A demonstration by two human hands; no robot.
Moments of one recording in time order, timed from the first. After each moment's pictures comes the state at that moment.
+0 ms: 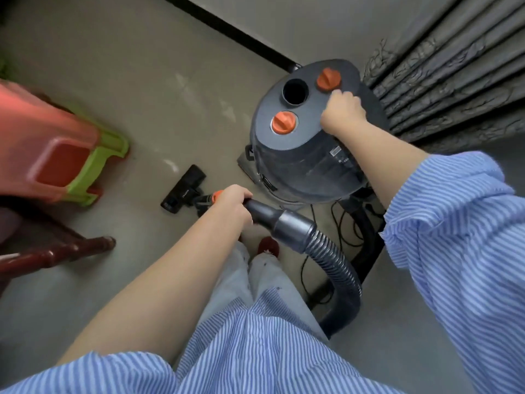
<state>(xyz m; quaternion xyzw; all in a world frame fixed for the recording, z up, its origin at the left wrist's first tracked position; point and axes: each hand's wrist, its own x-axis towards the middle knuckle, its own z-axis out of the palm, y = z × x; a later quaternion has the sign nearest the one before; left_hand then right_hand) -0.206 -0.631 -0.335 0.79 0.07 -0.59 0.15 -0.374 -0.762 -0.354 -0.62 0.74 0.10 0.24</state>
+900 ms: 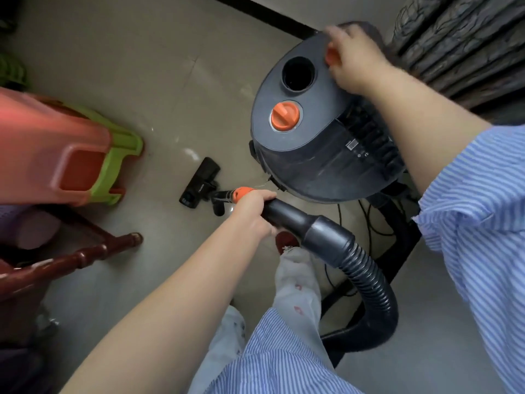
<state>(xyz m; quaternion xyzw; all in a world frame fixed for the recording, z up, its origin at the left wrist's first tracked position) -0.248 -0.651 -0.364 0.73 0.19 -0.62 0.20 -0.405 -0.829 -0.405 -0.73 0.62 -0.01 0.29</state>
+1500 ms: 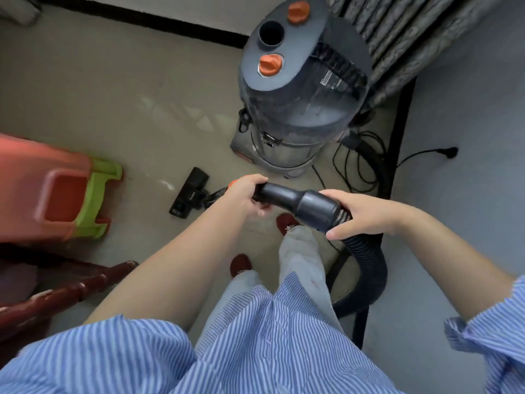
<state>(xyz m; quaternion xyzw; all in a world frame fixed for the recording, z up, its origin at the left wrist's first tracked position) -0.158 -0.534 -0.340 0.70 -0.01 -0.71 0.10 -0.344 -0.458 -0.295 -0.49 0.58 0.07 0.65</state>
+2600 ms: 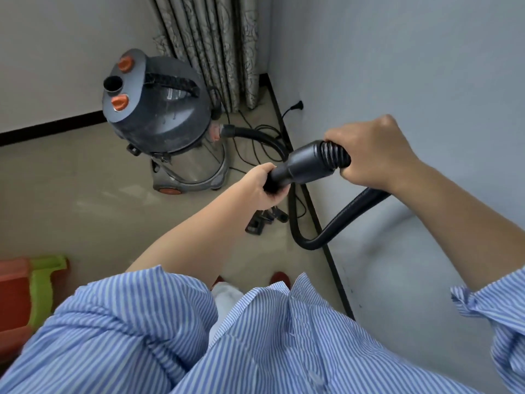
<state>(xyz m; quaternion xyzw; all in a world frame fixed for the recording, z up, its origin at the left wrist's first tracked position) -0.322 -0.301 -0.257 0.57 -0.12 -0.81 -0.04 -0.433 -0.181 -0.154 -0.57 0.82 0.06 0.06</state>
